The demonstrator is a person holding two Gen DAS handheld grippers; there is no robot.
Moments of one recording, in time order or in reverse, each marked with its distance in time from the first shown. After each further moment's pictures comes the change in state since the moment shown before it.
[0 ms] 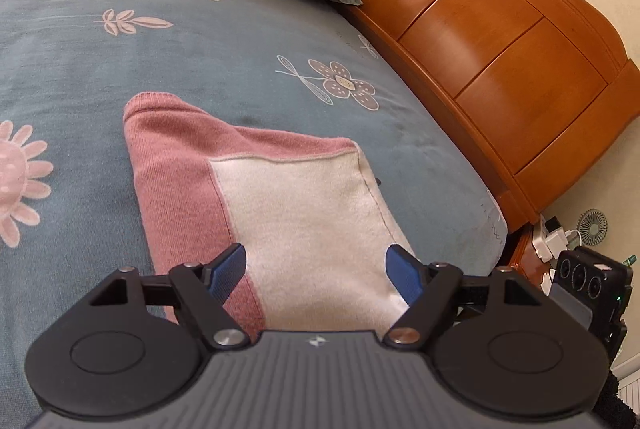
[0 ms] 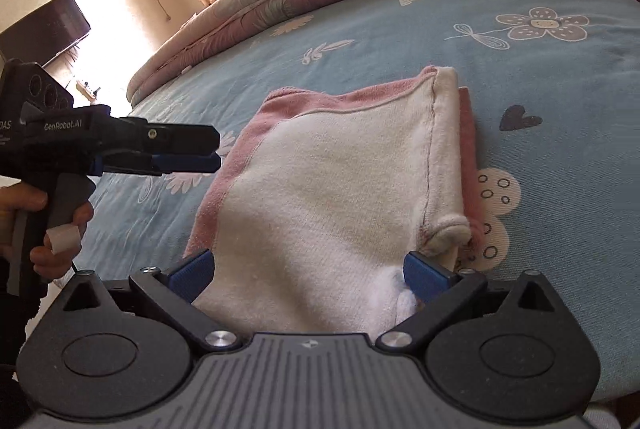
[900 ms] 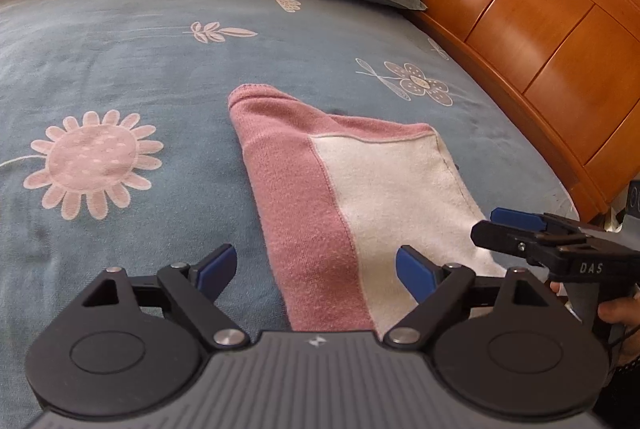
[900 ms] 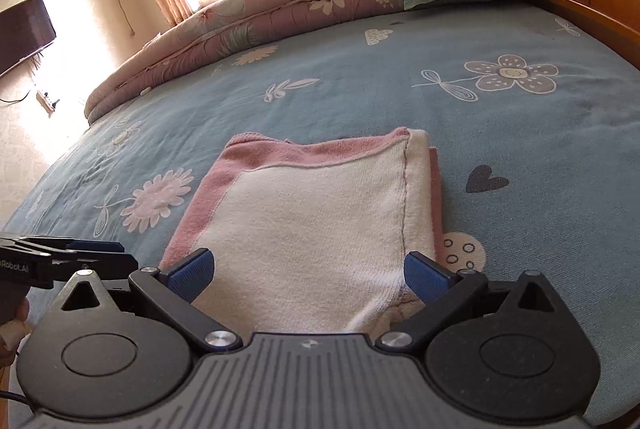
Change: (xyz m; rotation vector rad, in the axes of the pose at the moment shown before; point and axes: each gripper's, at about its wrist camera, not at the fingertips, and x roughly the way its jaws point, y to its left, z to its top) left arm -0.035 0.008 -0.023 0.016 -0.052 0.247; right arm 0.010 0.008 0.026 -0.044 -0.082 -0.159
